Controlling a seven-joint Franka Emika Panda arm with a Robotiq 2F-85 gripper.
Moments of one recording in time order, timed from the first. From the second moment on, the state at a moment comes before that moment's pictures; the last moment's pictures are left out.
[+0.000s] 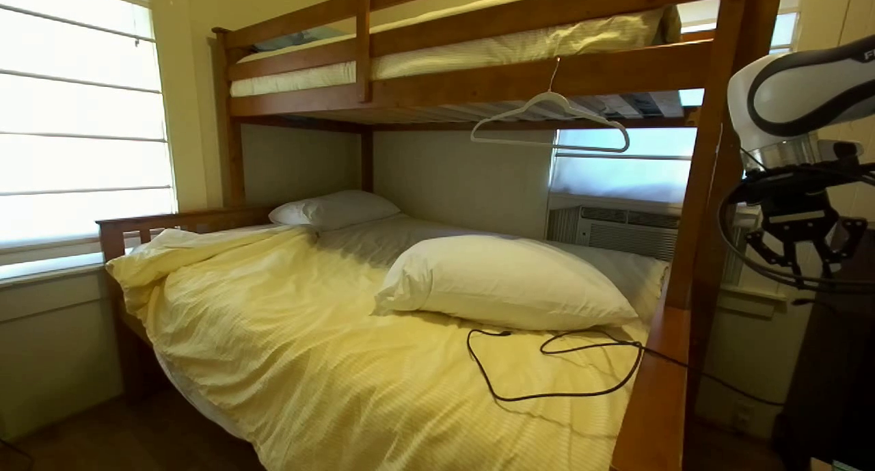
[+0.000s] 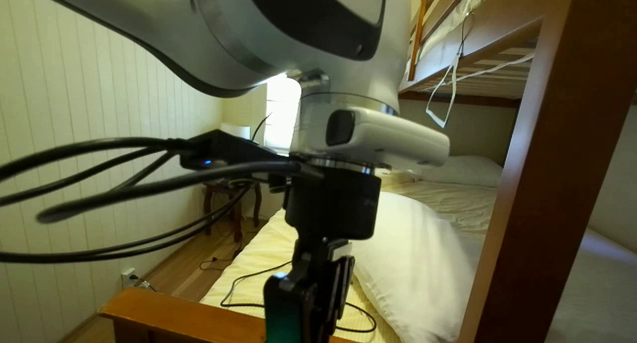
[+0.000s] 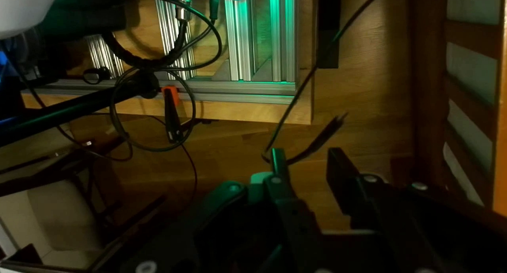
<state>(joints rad) -0.44 -0.80 -0.17 -2.64 -0.36 1.58 1.14</state>
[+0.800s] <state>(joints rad) -0.28 -0.82 -0.04 -2.39 -0.15 1.42 1.08</state>
